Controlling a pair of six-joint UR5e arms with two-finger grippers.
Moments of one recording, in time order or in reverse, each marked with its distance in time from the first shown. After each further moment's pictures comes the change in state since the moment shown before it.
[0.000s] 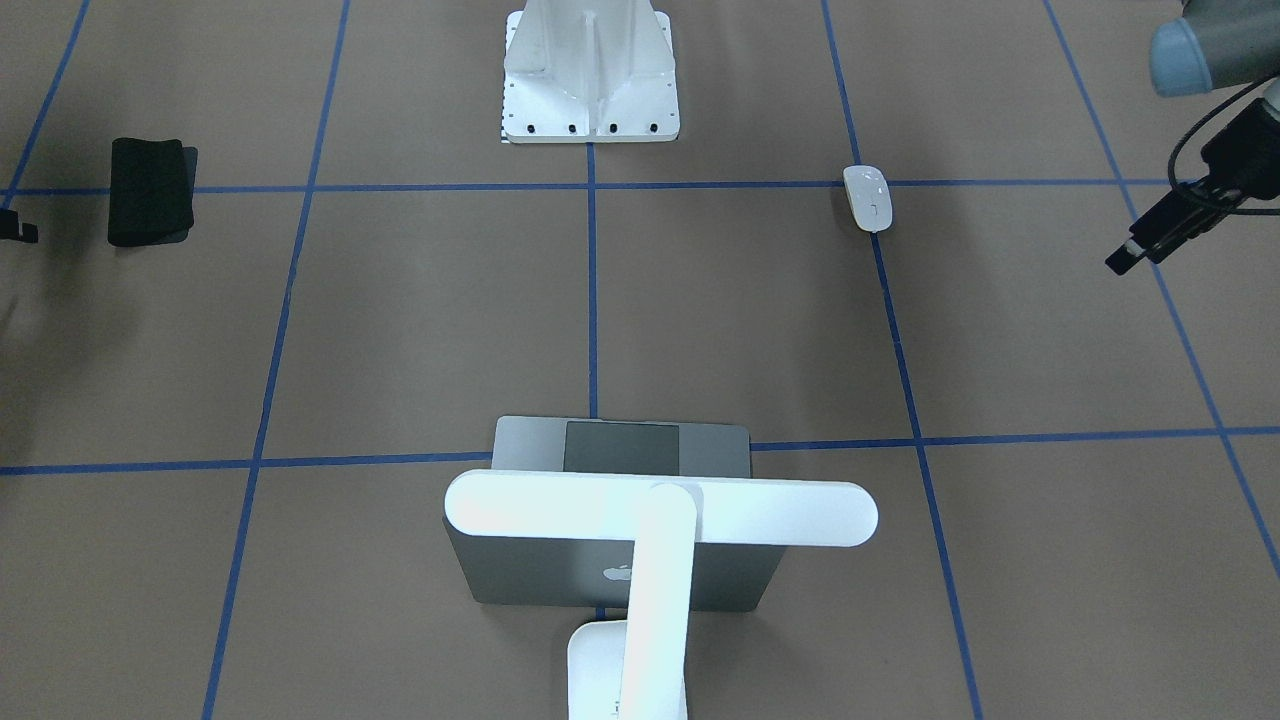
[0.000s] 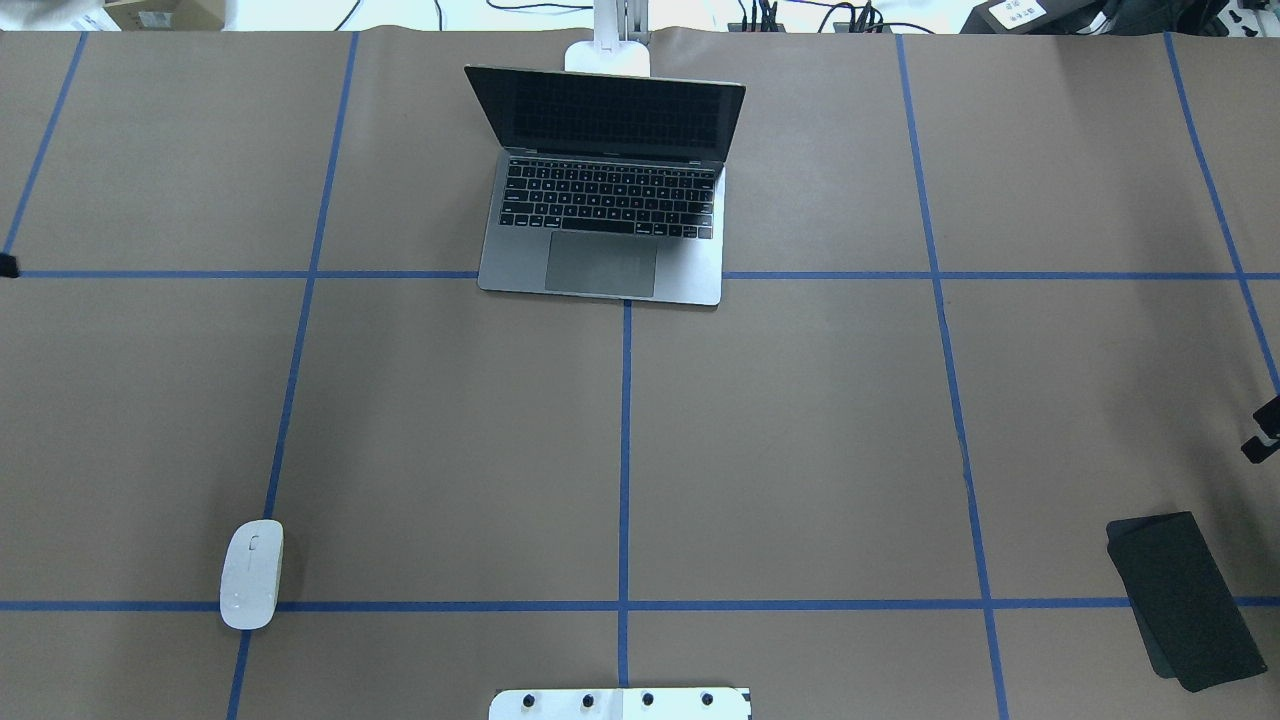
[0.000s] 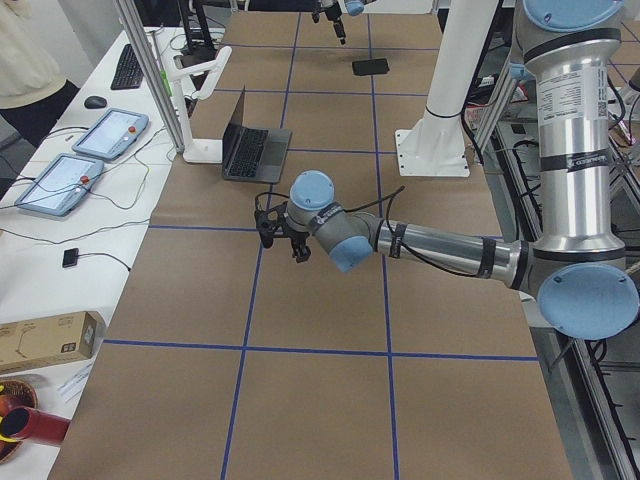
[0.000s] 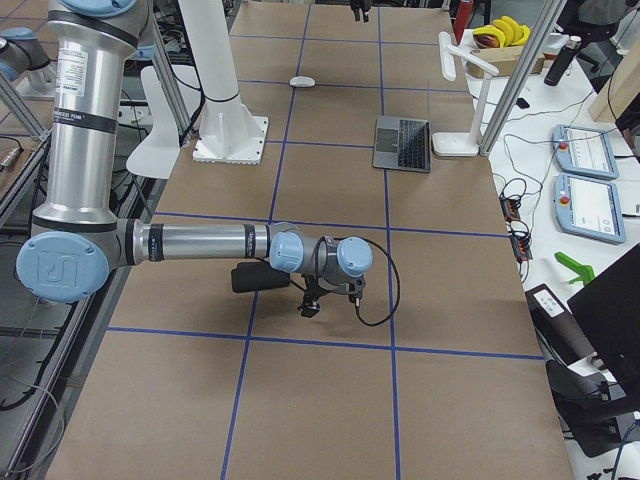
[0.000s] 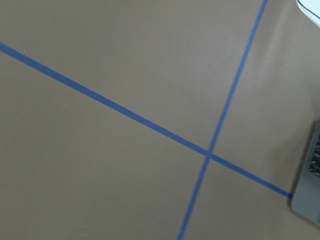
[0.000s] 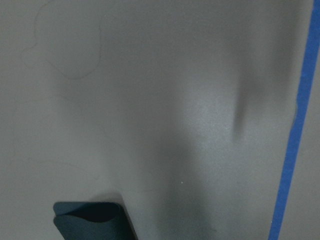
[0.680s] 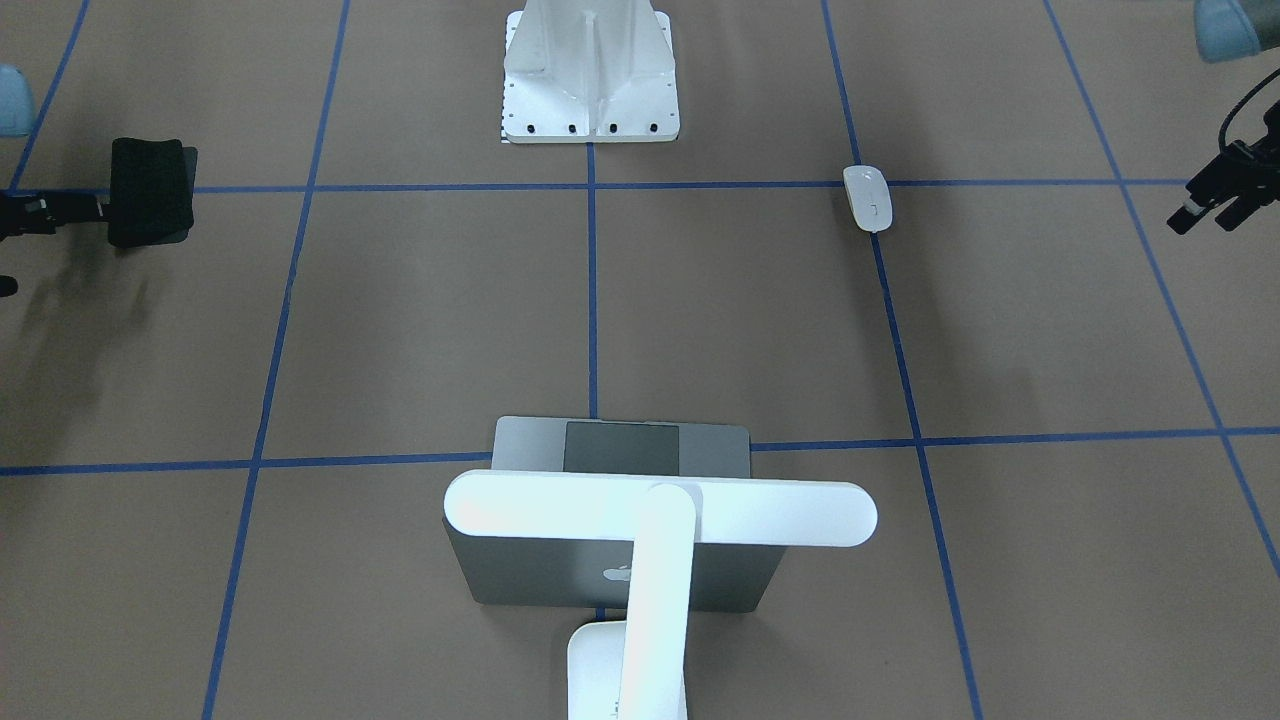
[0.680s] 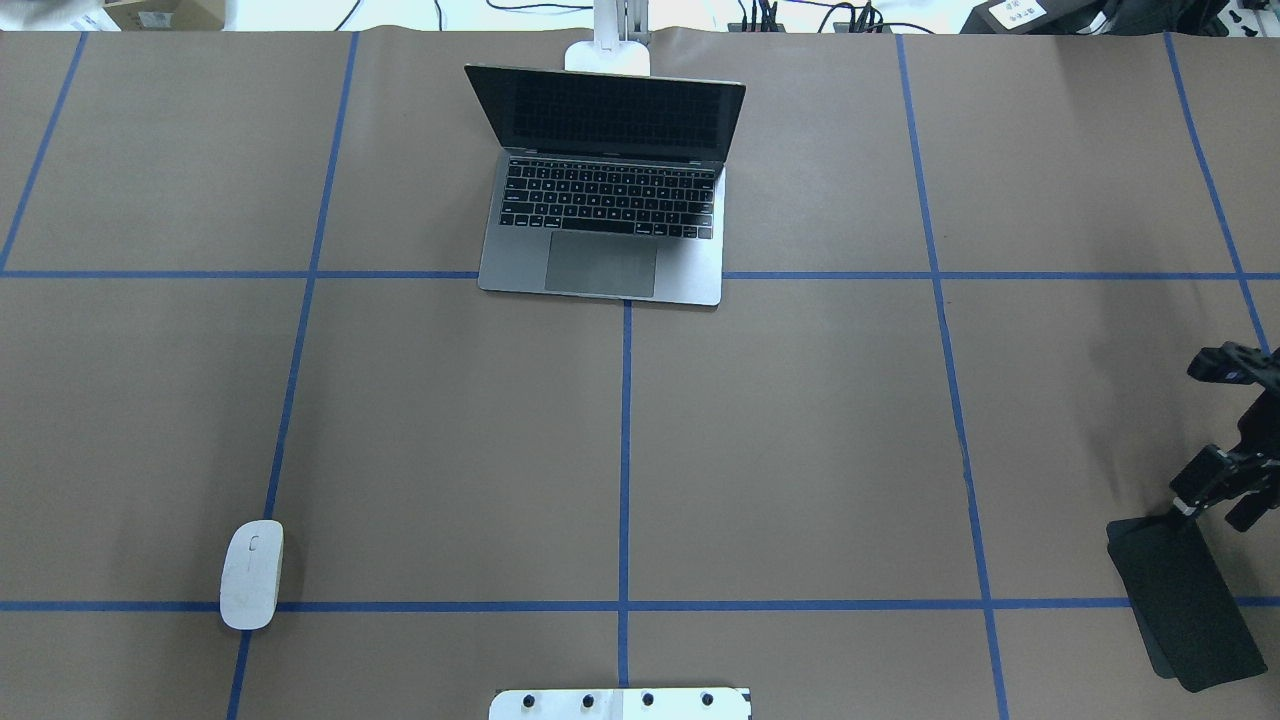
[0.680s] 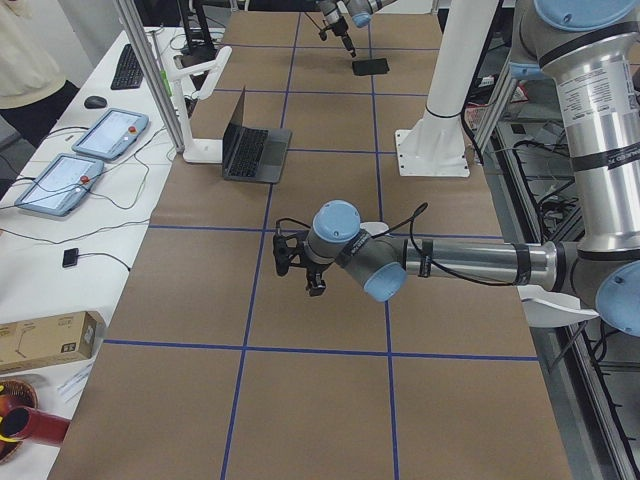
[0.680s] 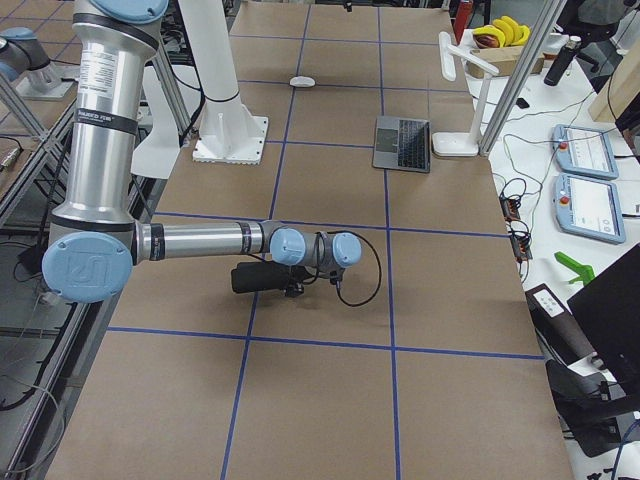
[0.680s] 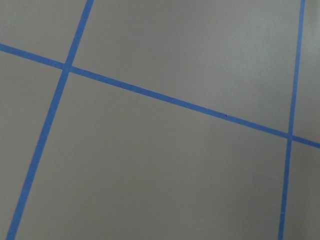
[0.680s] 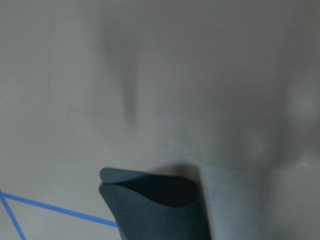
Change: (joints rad) left arm -0.079 0.123 -0.001 -0.019 -0.027 0.261; right arm -0.241 -0.008 0.004 0.020 0.103 0.006
